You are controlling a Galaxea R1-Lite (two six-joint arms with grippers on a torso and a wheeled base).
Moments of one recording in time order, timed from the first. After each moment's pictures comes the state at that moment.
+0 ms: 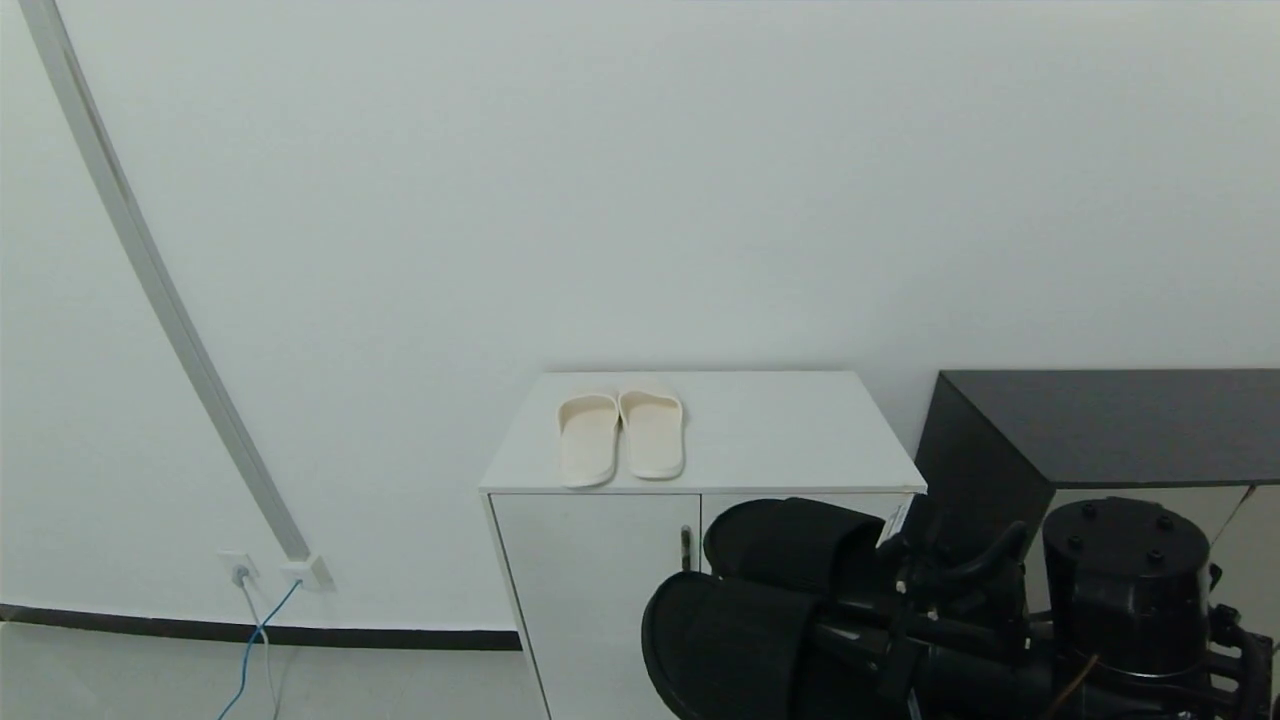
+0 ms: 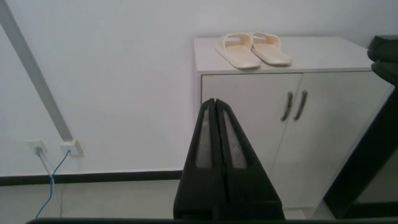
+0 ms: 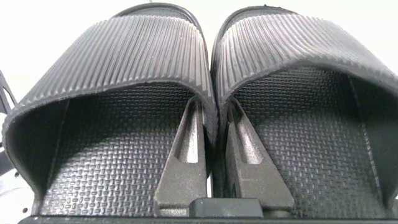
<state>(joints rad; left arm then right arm) 0.00 0.00 0.00 0.00 -0.02 0.00 0.77 1.65 -0.39 -0.92 0.14 -0.10</state>
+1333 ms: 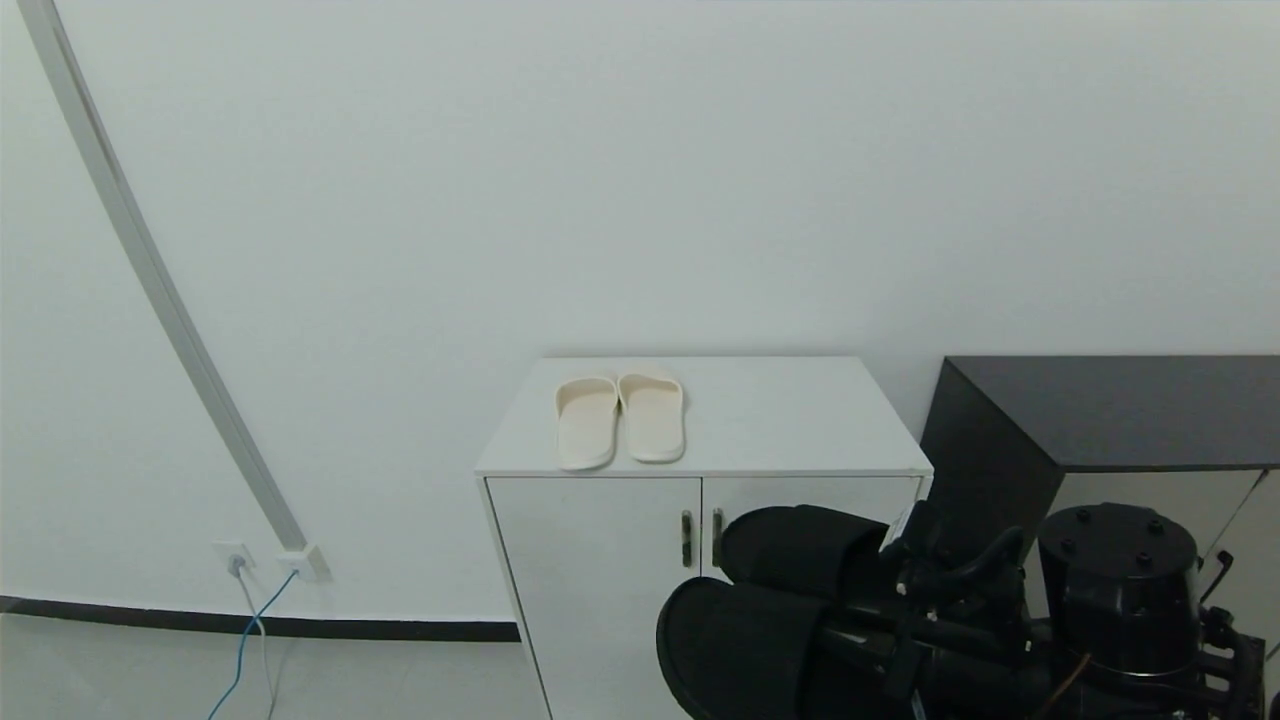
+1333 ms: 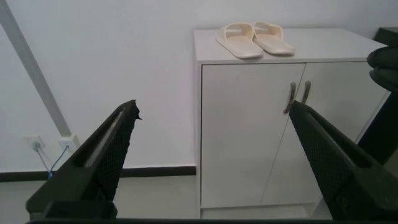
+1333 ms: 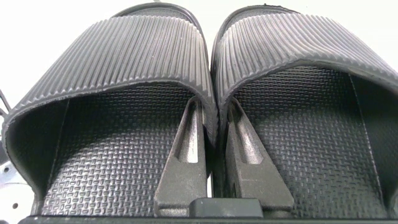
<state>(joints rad) 0.00 0.00 0.00 0.00 -0.02 0.00 0.75 1.67 -0.37 -0.92 0.14 -0.11</state>
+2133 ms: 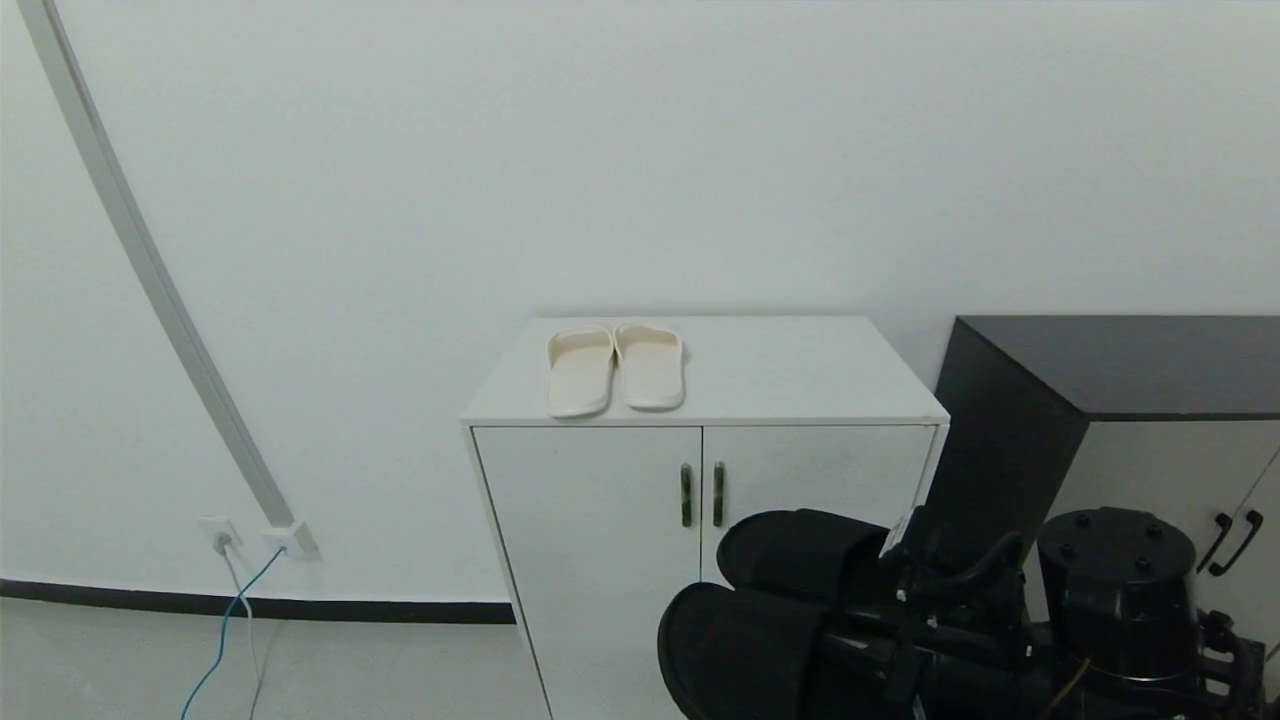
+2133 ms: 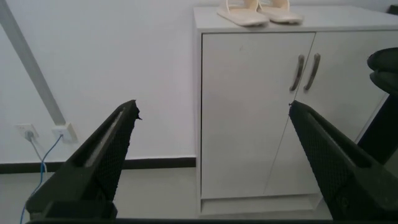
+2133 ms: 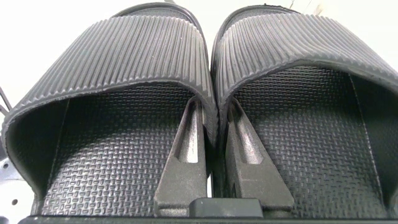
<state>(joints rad) 0.00 0.00 0.00 0.00 -0.02 0.00 0.75 1.67 -0.36 -0.92 0.14 -0.11</state>
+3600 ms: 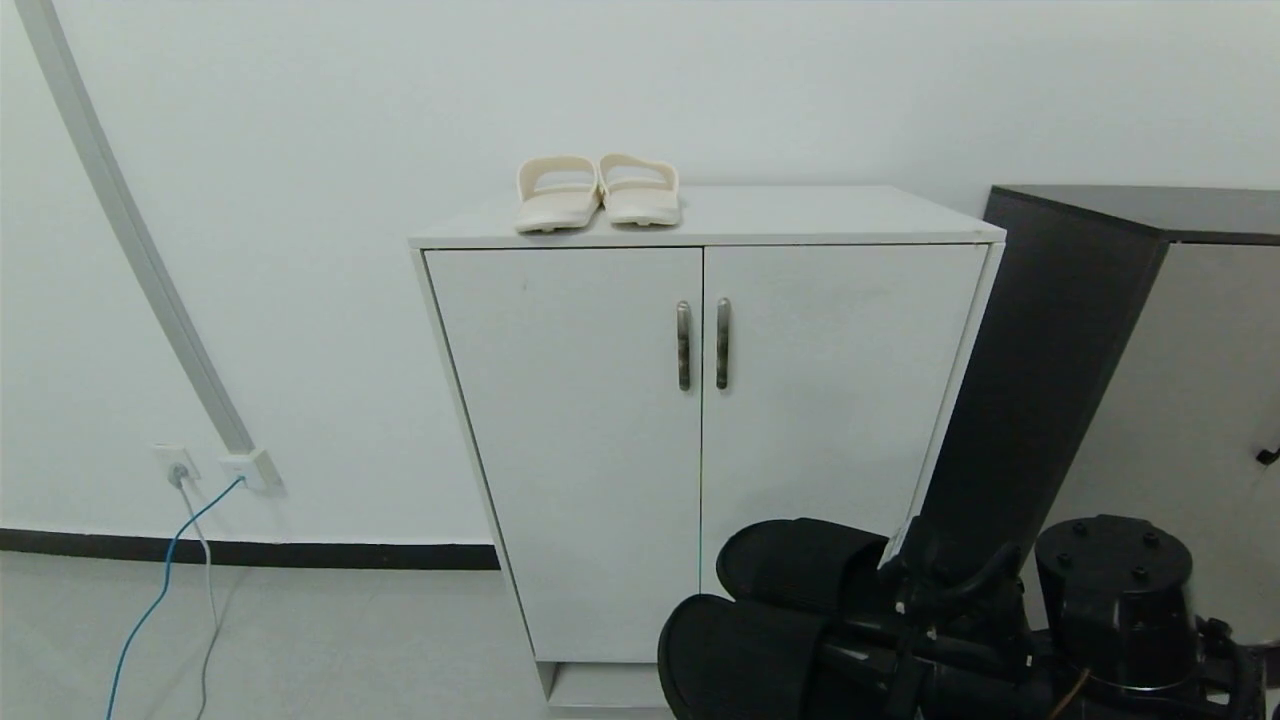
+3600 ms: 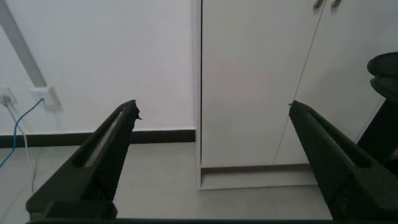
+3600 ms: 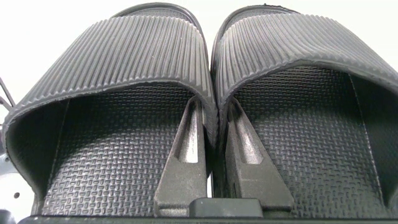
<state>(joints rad) 0.00 0.00 0.00 0.00 -0.02 0.00 0.76 1.67 -0.35 -0.93 0.14 -0.12</state>
